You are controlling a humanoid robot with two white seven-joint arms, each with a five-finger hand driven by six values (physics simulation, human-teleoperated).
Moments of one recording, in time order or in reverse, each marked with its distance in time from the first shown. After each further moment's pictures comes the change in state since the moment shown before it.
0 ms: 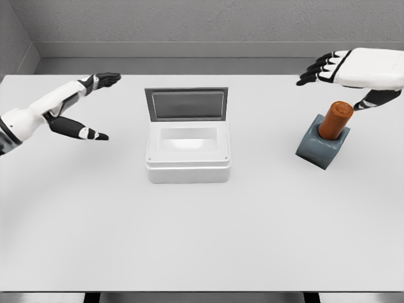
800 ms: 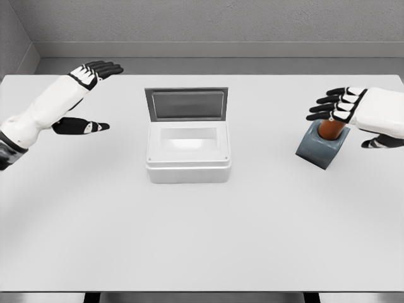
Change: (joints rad) left arm 0.091 0.044 -0.006 -0.179 -0.646 -0.173 0.561; right arm 0.295 -0.265 -0.036 -0.254 0.025 0.001 -0.386
